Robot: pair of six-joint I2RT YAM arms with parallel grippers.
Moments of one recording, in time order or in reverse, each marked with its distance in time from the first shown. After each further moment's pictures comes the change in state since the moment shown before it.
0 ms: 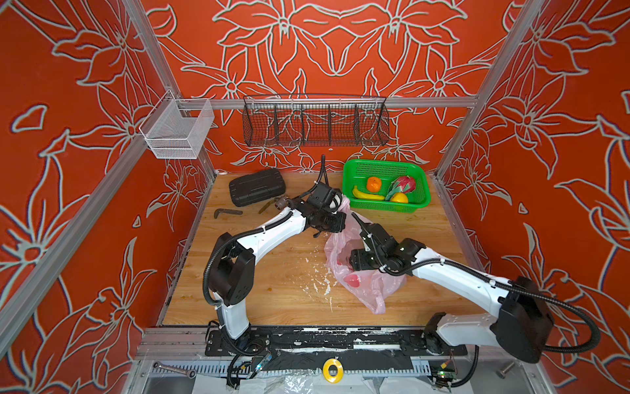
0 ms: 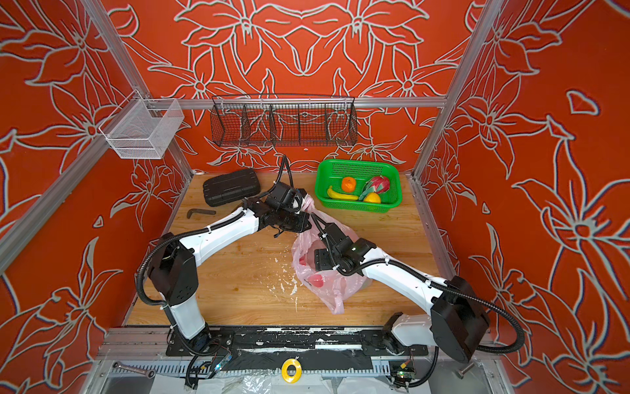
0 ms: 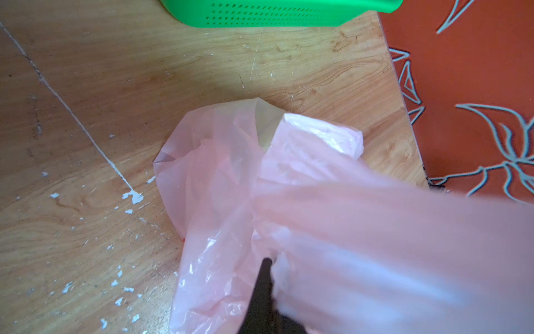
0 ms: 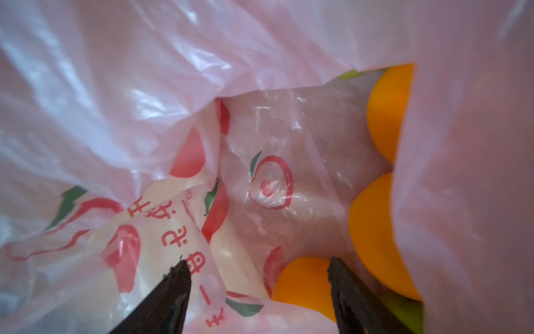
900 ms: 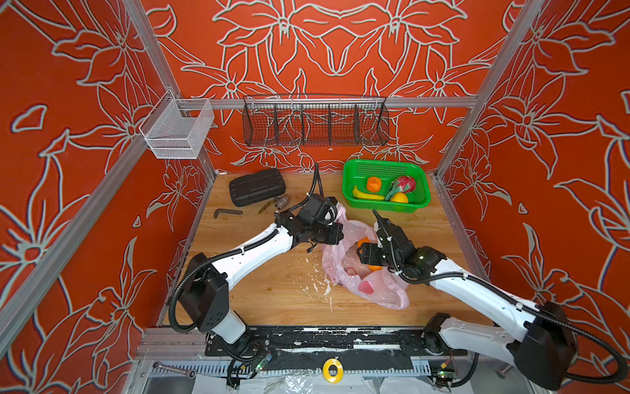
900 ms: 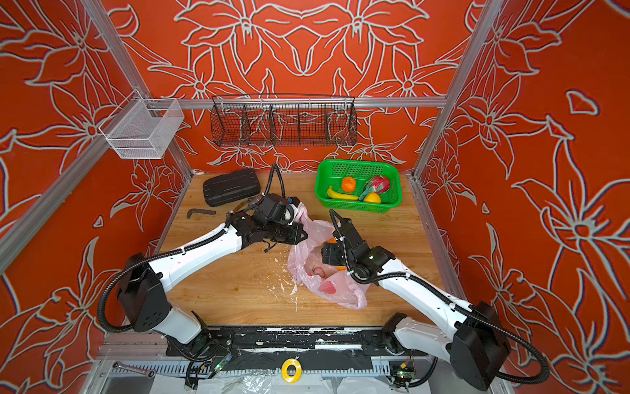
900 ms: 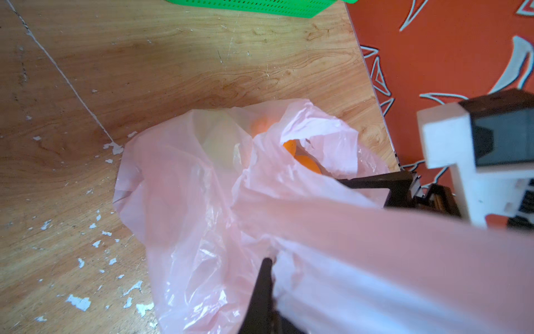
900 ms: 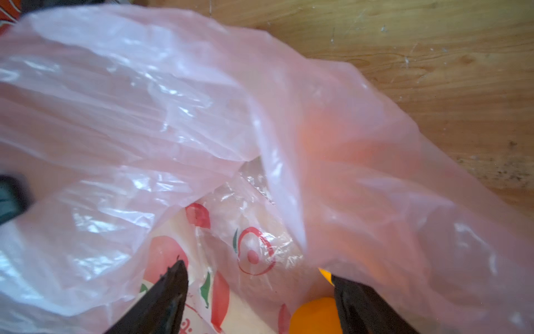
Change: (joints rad) left arm -0.067 -0.213 -0.198 0.053 -0.024 -0.083; right arm -0.037 -0.179 -0.098 0.130 0.039 0.062
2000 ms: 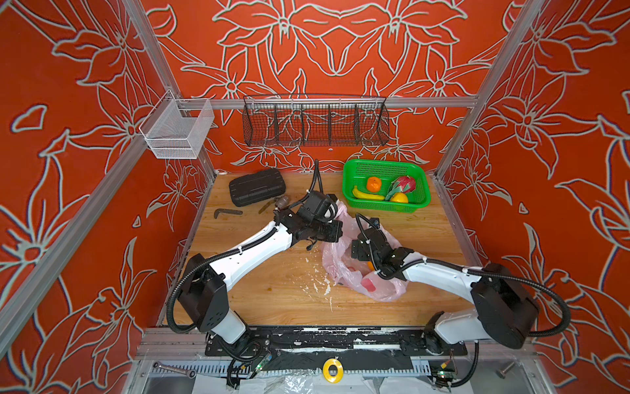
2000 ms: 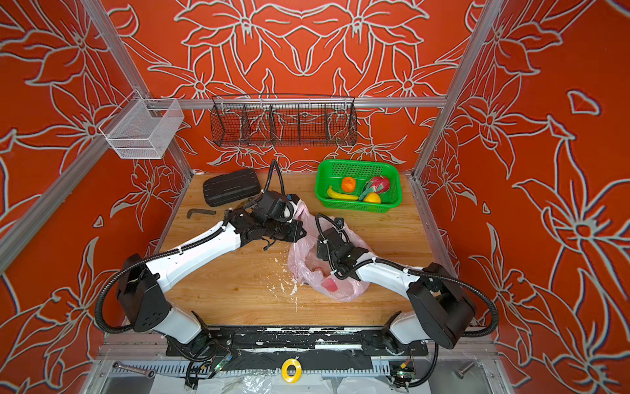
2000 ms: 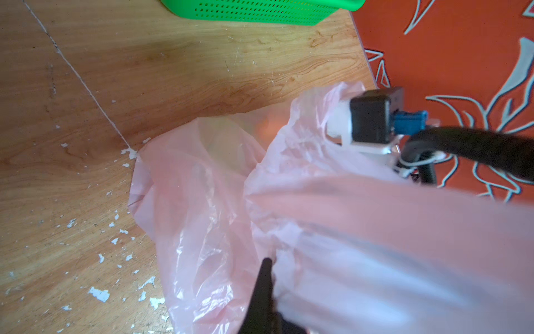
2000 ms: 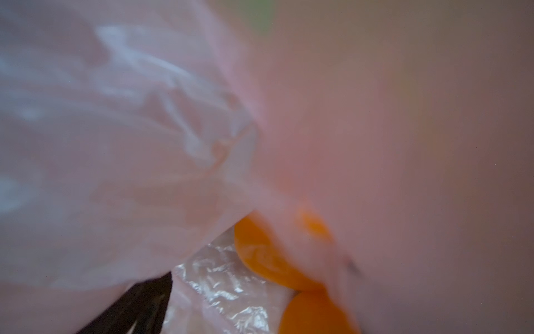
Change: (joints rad) left arm 0.000 0.000 0.055 -0.059 -0.028 0.026; right arm 0.013 0.301 -0.065 0.337 0.352 -0.093
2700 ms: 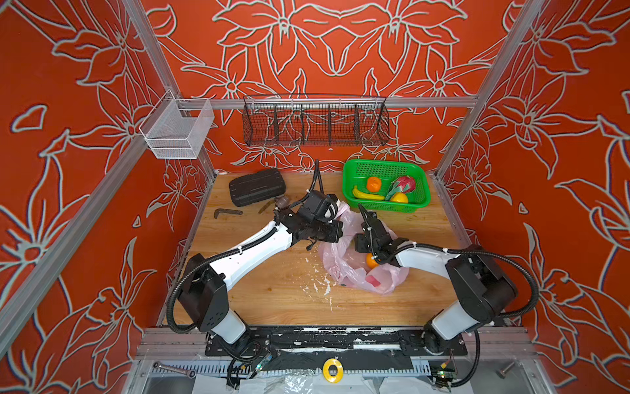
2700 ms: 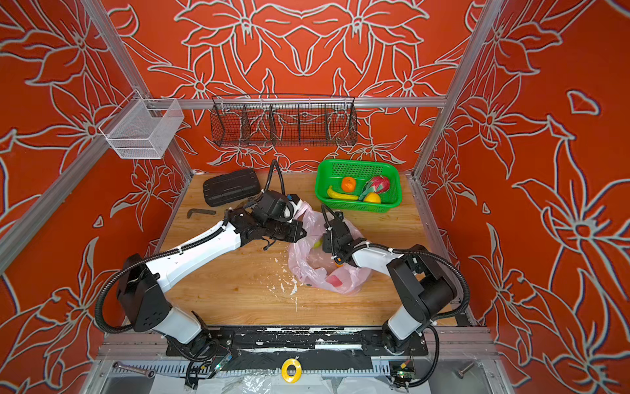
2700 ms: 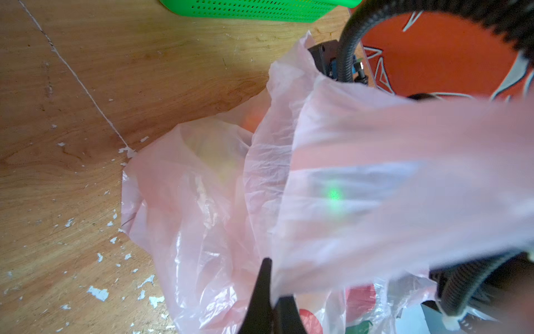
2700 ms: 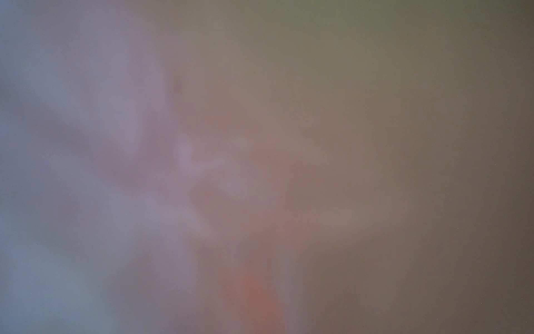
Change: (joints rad) left arm 0.000 0.002 0.000 -0.010 0.003 0.001; right arm -0.137 0.166 0.060 0.107 -0.198 -0.089
